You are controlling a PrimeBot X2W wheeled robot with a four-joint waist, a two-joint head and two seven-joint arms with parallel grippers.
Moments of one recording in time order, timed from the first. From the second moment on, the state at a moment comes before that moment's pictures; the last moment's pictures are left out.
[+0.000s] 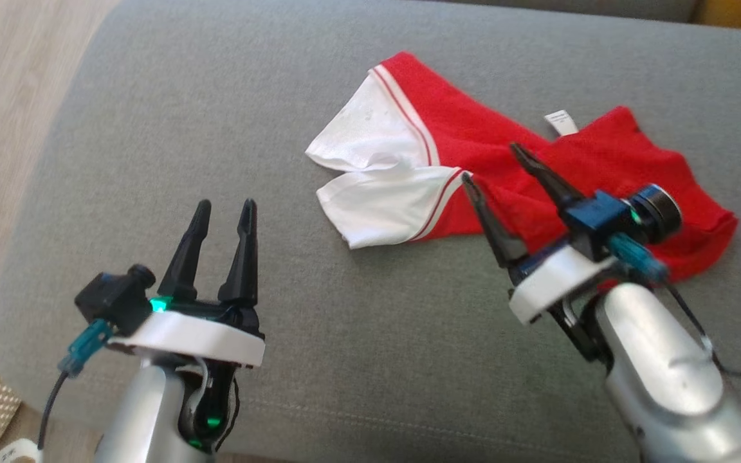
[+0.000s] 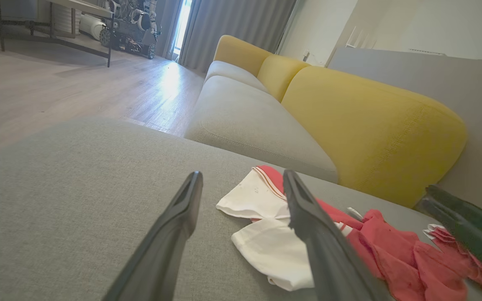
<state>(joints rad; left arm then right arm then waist) -0.16 0.05 -0.22 0.16 -0.43 -0.10 -0.26 -0.38 -0.19 0.42 0.23 0.11 0.13 -0.07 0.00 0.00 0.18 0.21</state>
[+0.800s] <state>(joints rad) -0.22 0.04 -0.30 0.17 -0.51 -0.09 -0.26 -0.84 -0.34 0.91 0.63 0.48 0.13 0.04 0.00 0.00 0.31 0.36</state>
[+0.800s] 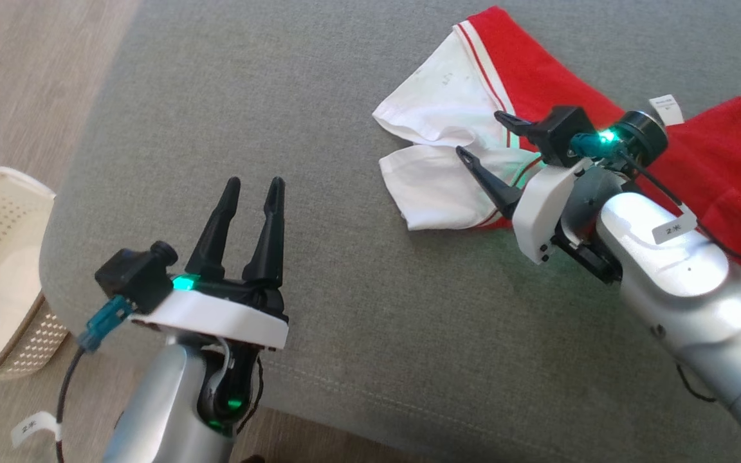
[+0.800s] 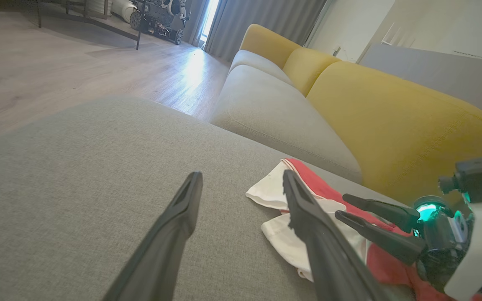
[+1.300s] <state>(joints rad) -0.23 0.04 -0.31 0.17 -0.53 -0.08 -0.26 -0.94 -0.36 1.03 0.71 0.59 0.13 0.01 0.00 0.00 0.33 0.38</state>
